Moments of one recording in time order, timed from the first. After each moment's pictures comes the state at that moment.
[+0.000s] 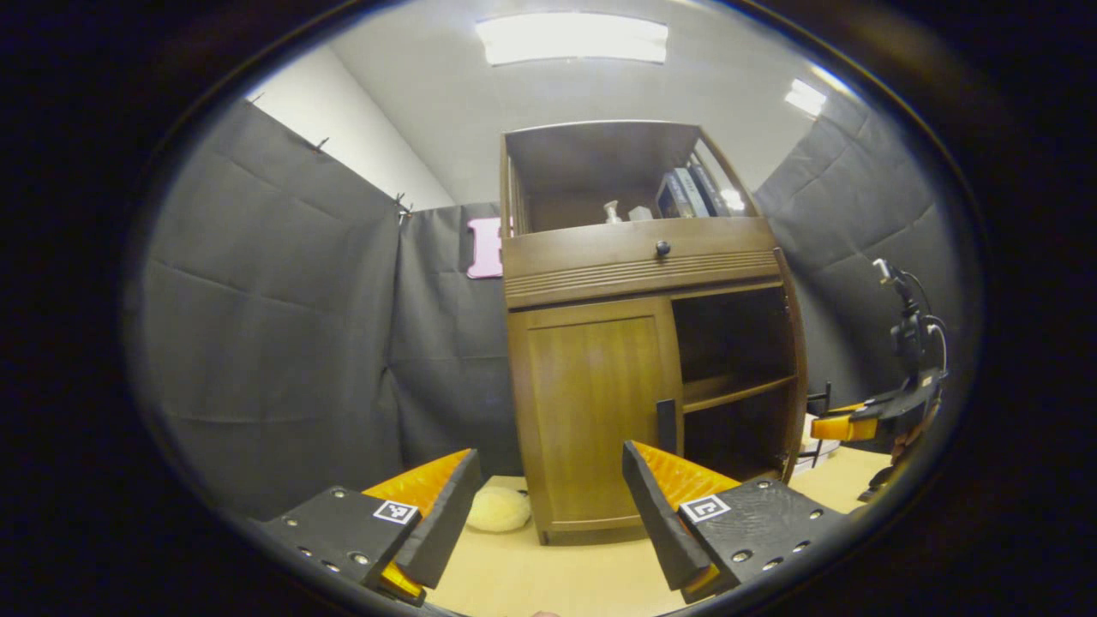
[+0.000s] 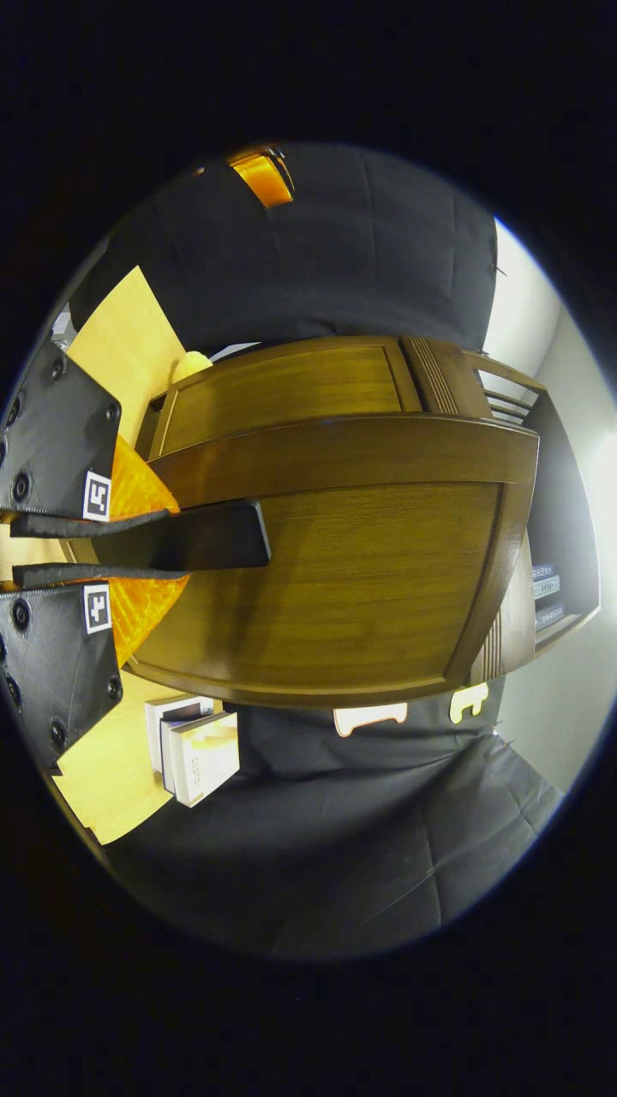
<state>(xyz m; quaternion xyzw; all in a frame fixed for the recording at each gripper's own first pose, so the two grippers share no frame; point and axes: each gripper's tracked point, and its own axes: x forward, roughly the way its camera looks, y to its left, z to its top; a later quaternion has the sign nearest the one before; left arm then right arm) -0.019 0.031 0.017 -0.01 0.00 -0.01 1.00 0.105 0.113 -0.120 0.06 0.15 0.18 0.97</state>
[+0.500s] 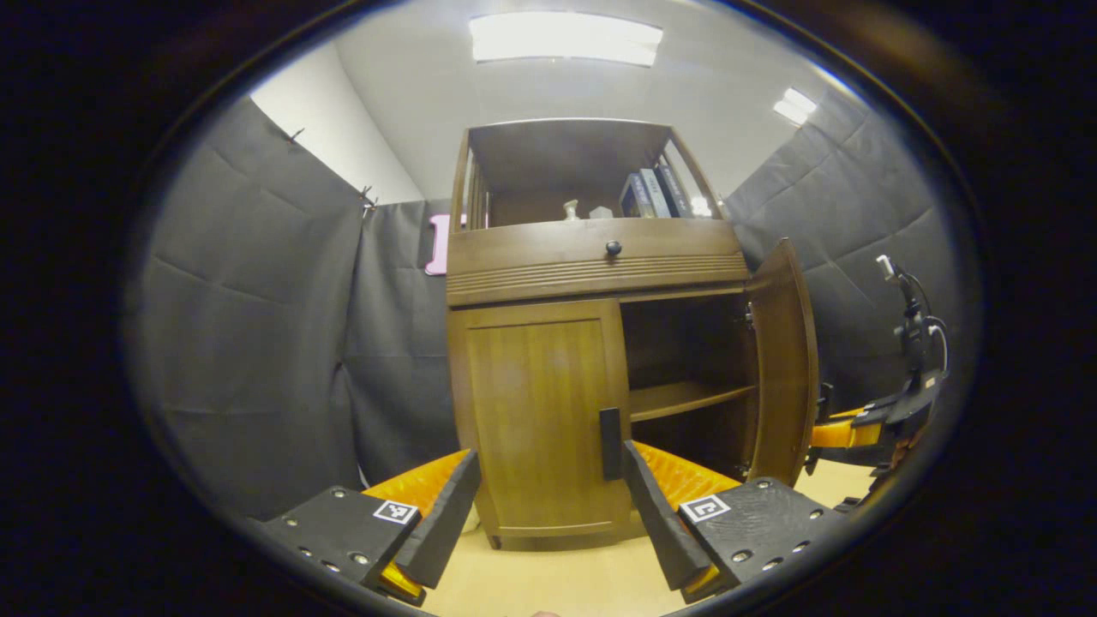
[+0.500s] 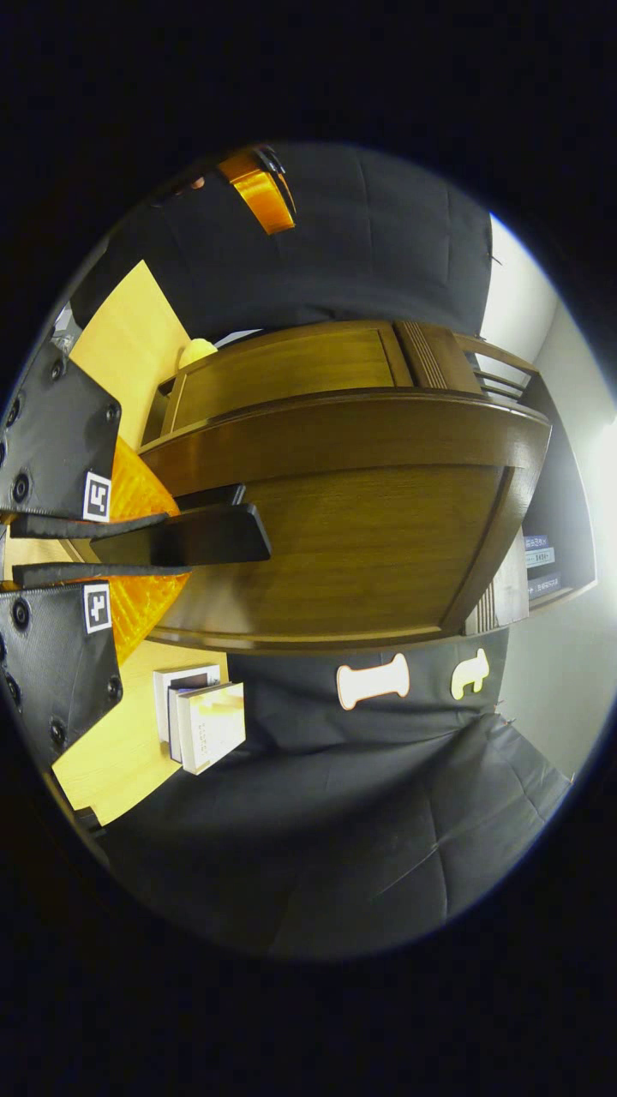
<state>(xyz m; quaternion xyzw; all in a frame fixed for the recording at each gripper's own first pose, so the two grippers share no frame) -0.010 0.008 0.019 -0.02 -0.01 -0.07 1.00 0.091 0.061 -0.121 0.06 0.16 0.16 0.97</state>
